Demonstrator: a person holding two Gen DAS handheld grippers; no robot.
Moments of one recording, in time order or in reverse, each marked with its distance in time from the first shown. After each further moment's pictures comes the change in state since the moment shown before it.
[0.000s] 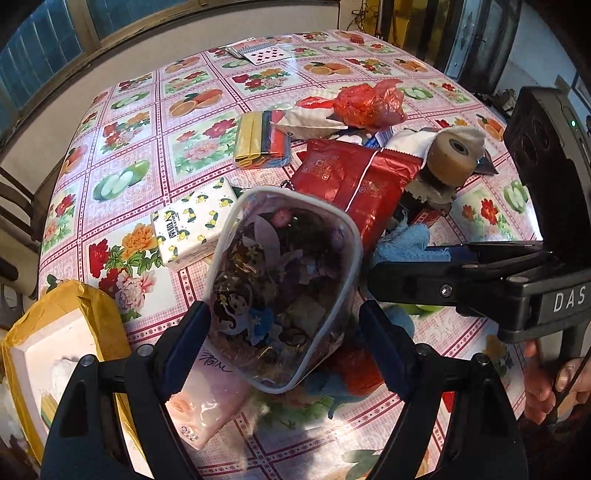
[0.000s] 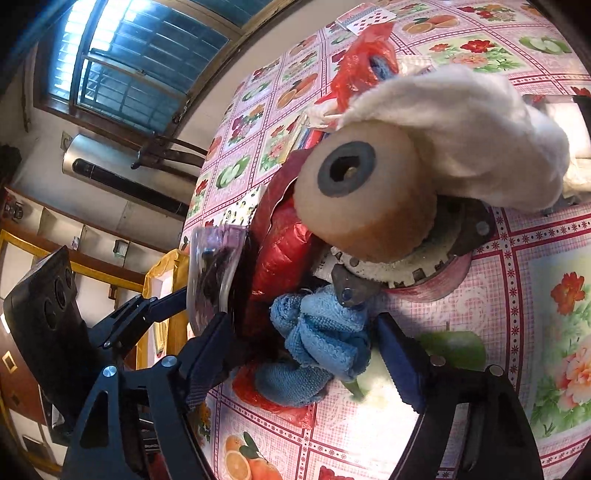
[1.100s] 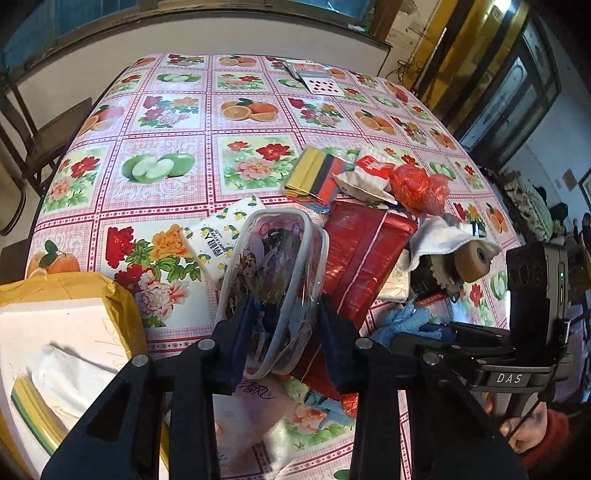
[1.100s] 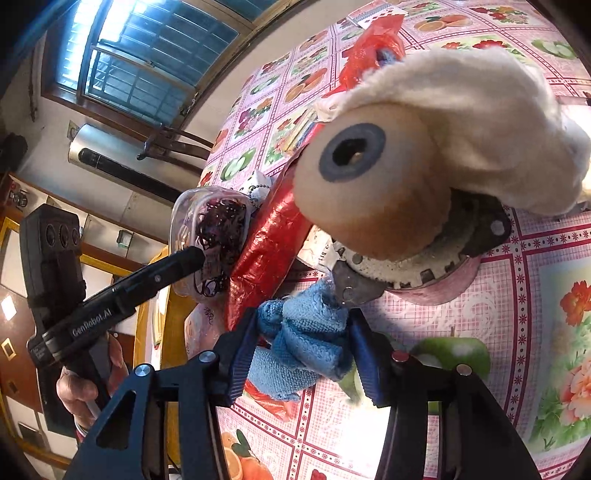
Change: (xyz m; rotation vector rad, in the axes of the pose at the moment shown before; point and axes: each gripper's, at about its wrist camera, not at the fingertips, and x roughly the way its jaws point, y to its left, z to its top) left arm -0.010 0.072 0.012 -0.311 -0.074 -0.127; right arm 0.008 -0.002 -0.001 -0.040 0.010 0.027
